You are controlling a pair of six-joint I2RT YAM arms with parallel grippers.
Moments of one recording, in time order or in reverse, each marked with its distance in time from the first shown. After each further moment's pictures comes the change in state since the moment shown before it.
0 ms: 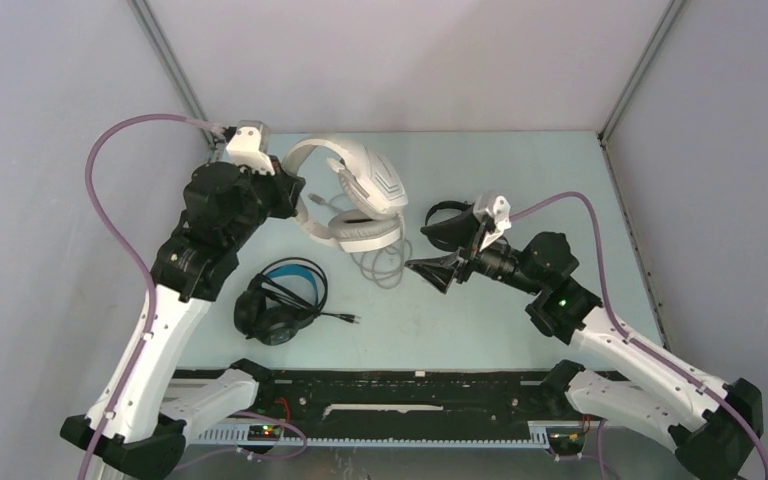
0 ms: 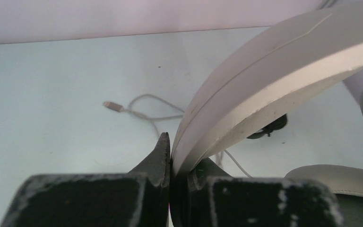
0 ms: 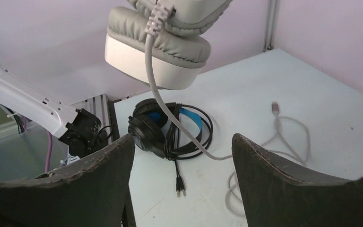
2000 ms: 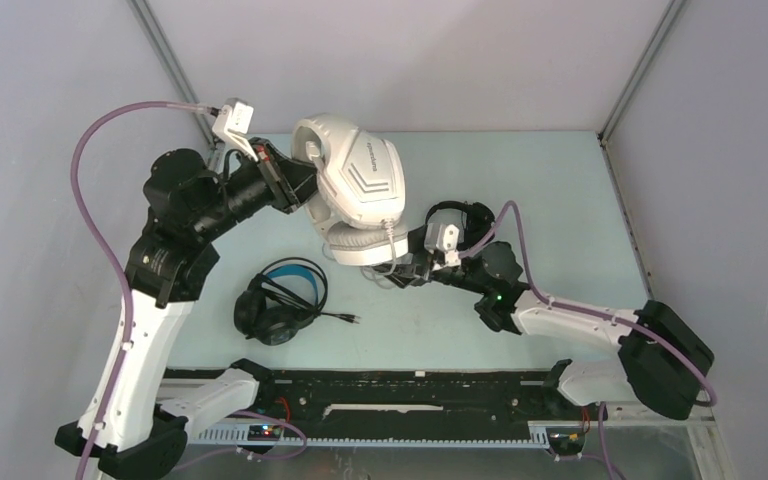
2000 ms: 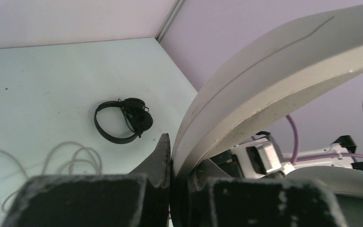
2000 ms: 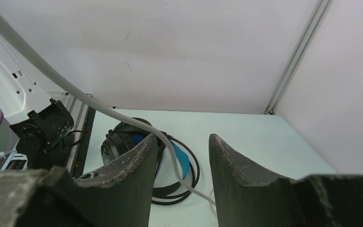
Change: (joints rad) left arm 0.006 0.019 0.187 0.021 0.476 -0.328; right arm 0.159 0.400 -0.098 0.691 -0.034 -0.270
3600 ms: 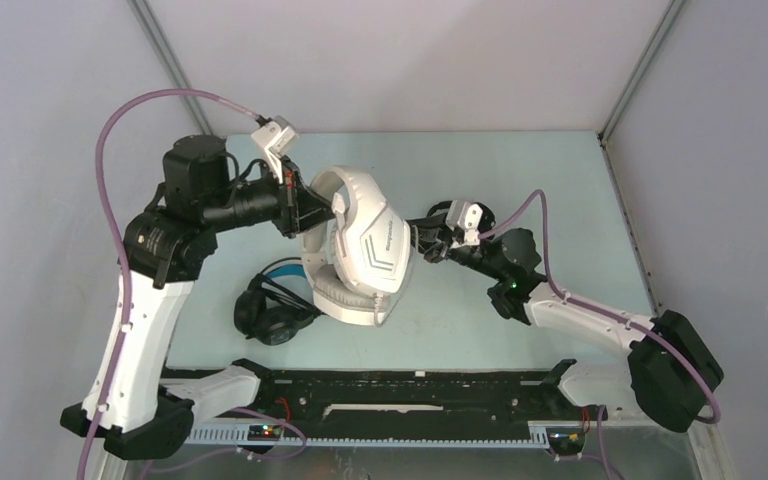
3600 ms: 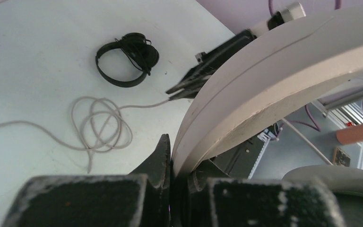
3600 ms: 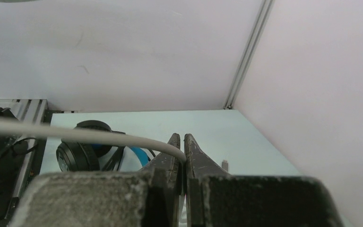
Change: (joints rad) left arm 0.011 0.109 0.192 -0.409 0.216 0.407; right arm -0.128 -0.044 0.032 -0.024 -0.001 -0.015
